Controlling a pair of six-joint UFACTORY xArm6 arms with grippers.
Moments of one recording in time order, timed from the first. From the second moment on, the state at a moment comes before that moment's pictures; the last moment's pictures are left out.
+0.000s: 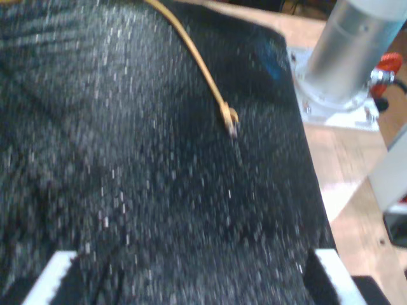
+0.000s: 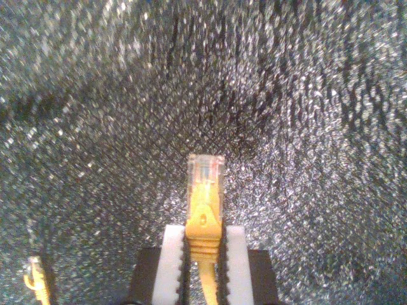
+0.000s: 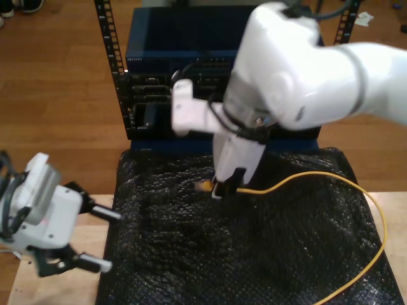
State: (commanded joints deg) left arm 27.7 -23.3 -35.9 -46.7 100.1 -237.1; right arm 29.5 -13.3 -61.1 15.4 68.5 -64.0
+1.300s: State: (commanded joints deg) left arm 10.0 -17.2 -44.9 -62.8 92.5 -244.0; right arm 23.7 -19.5 -61.2 25.3 73.5 -64.0
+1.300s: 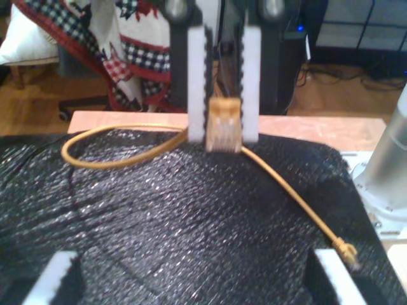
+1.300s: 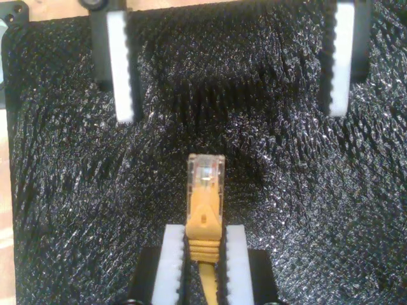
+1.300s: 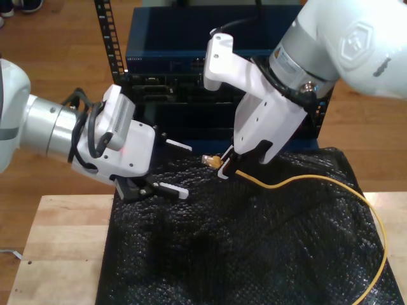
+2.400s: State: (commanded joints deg) left arm 9.8 -16.9 -45.9 -66.0 96.9 -246.4; right arm 24.0 -19.2 -60.6 25.3 73.4 -64.0
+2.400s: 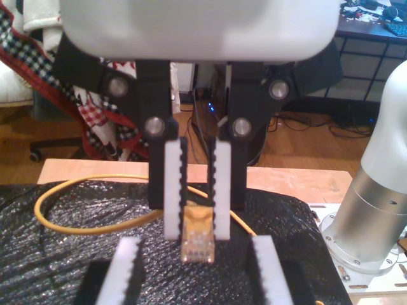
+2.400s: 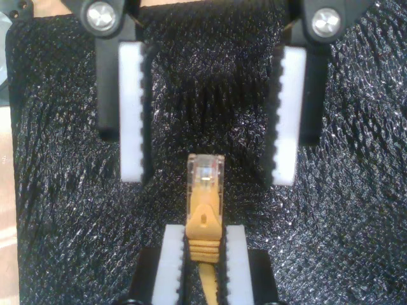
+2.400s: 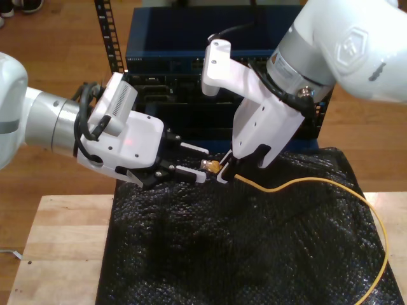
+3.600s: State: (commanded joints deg) left arm 9.5 -16.2 -45.7 -66.1 97.8 -246.2; right arm 24.0 -19.1 -60.2 25.5 73.3 -64.0
